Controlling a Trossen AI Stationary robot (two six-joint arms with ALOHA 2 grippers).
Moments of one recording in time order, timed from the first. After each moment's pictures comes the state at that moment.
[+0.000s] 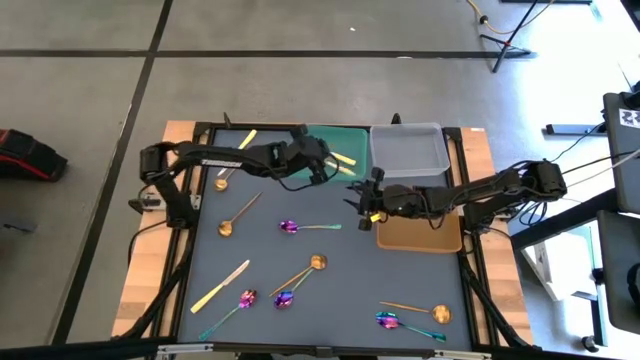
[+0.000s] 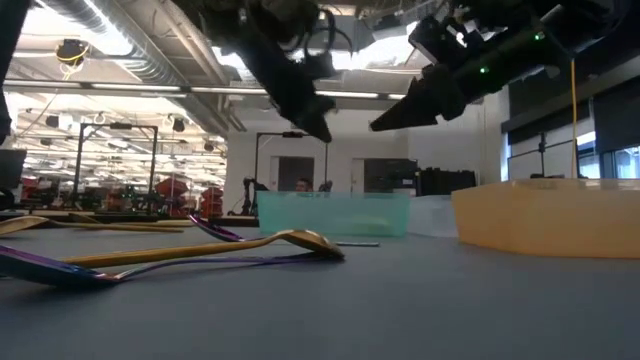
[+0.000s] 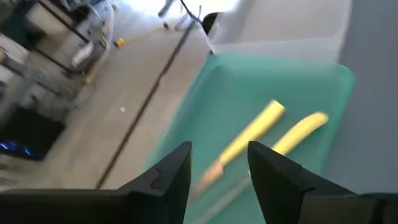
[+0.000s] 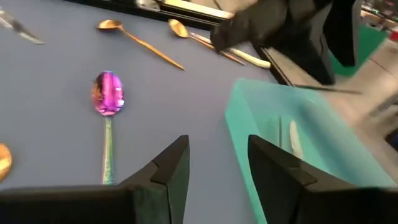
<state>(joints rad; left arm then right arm) 0.25 1.69 1.19 -0.16 -0.52 0.18 0.06 1.38 0.62 0.35 0.36 -0.18</state>
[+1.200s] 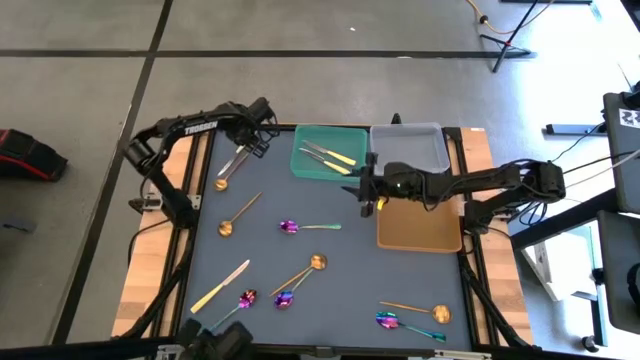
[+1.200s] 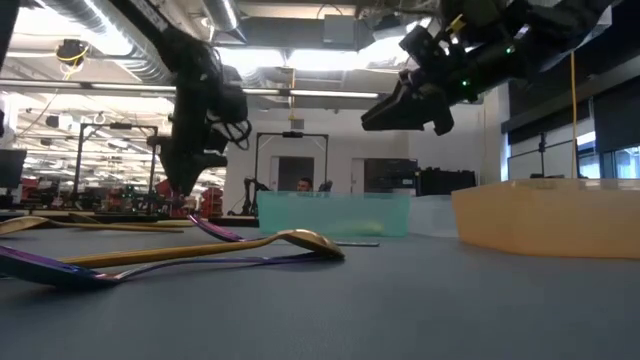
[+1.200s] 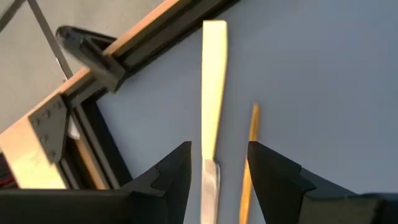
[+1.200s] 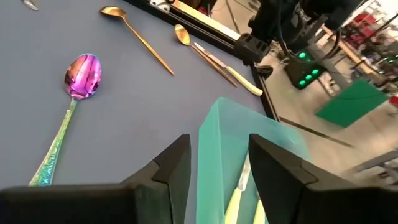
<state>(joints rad) 0.84 1.68 1.11 -0.85 -0.38 -0.21 -0.15 1.38 0.64 0.39 0.08 -0.52</state>
